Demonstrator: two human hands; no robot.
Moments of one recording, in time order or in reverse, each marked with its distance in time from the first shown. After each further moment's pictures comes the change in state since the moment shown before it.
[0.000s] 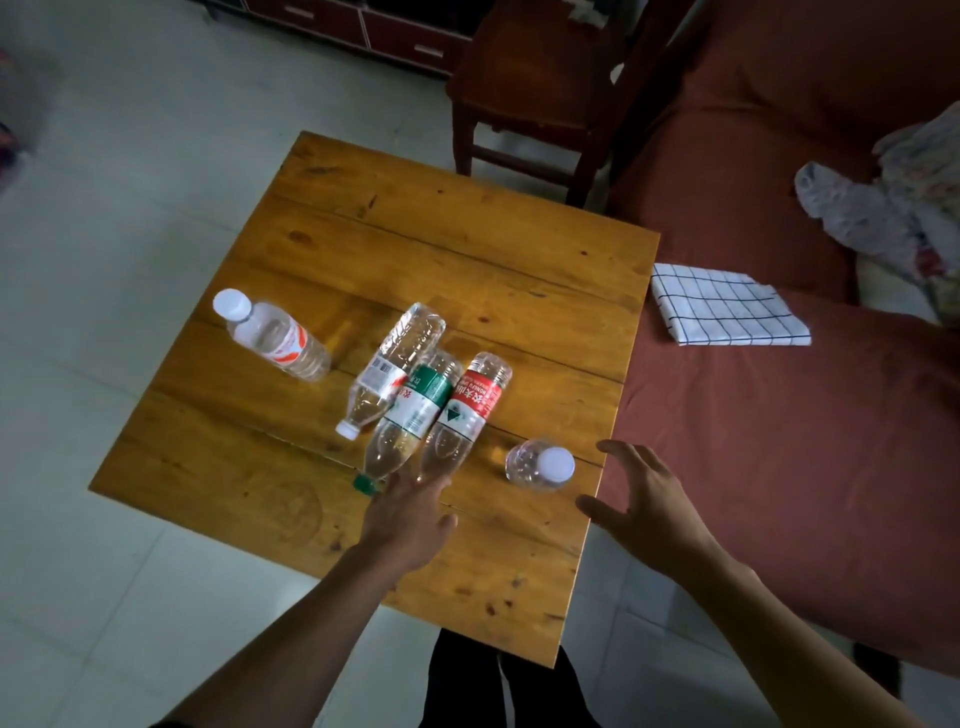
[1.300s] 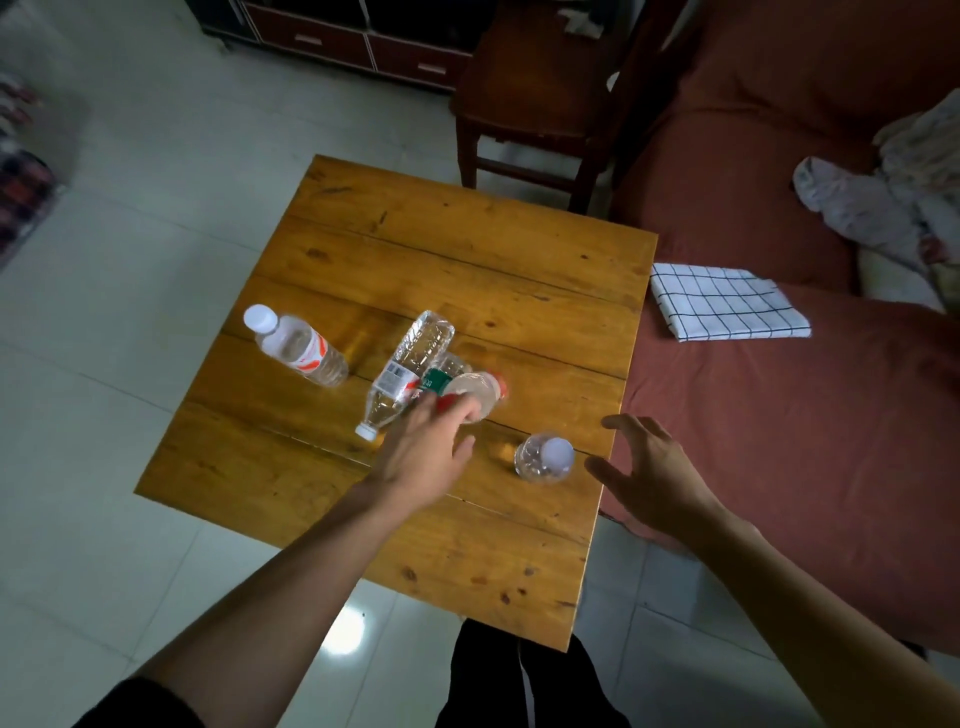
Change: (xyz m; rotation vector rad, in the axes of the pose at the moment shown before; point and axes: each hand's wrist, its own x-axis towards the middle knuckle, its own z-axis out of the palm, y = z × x) left_hand -0.003 0.032 -0.092 -0.077 0.299 0.258; right_hand 0.003 -0.017 -0.023 0.003 0.013 -0.010
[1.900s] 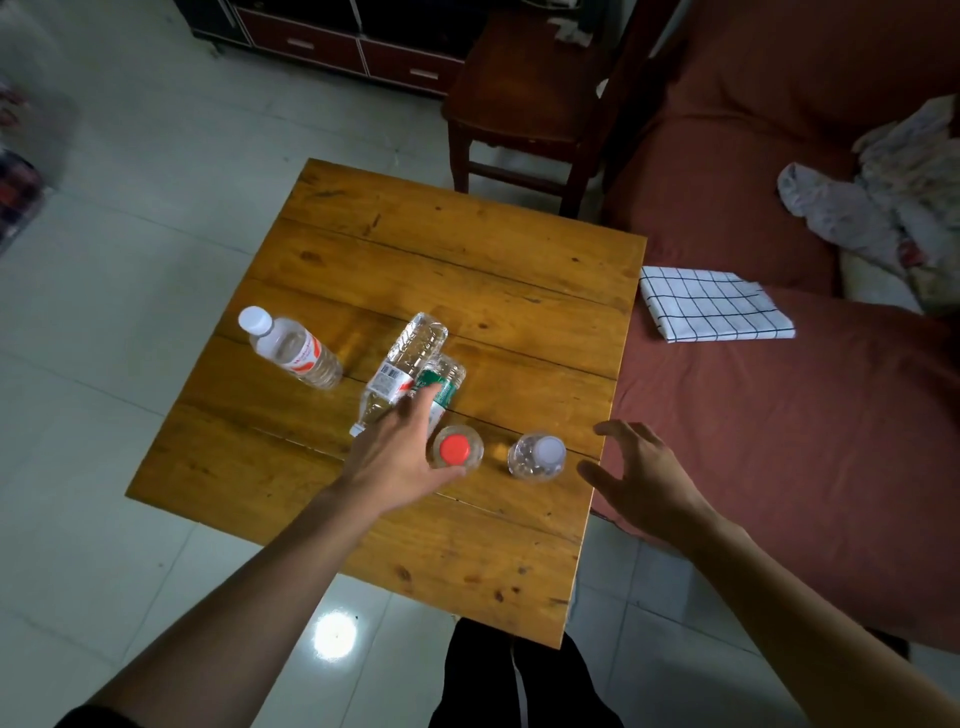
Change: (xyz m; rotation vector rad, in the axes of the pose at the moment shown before) left_hand -0.011 -0.014 -0.016 -0.019 -0.120 -0.130; right_hand -0.009 0.001 0.001 0.008 0.008 0.001
